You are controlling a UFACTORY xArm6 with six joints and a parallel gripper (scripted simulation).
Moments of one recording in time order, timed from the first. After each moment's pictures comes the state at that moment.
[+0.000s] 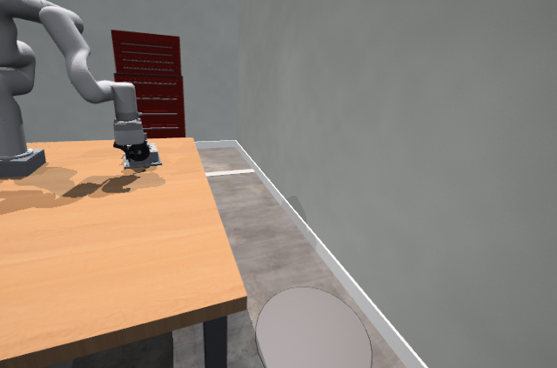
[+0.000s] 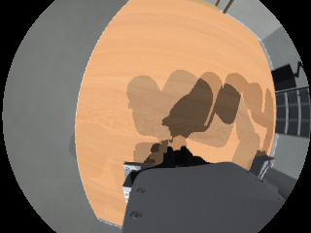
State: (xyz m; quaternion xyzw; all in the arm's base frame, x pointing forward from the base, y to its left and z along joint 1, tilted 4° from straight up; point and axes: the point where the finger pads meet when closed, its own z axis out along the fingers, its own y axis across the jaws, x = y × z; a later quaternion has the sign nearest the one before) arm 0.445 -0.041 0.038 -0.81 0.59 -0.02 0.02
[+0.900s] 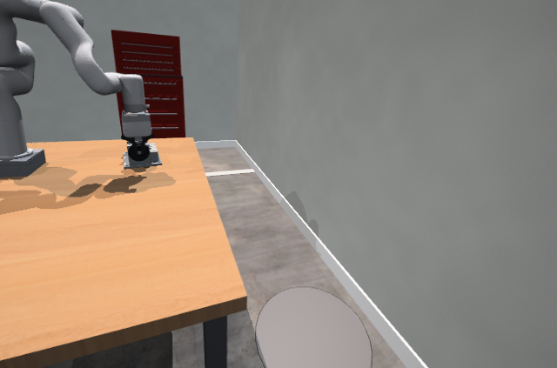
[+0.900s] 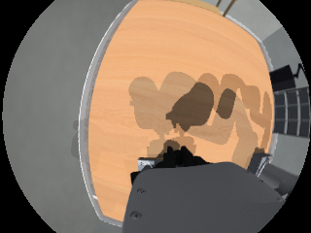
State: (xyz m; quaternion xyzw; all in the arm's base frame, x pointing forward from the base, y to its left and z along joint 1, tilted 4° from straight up) arm 0.471 -0.031 0.070 -0.81 0.59 -0.02 0.02
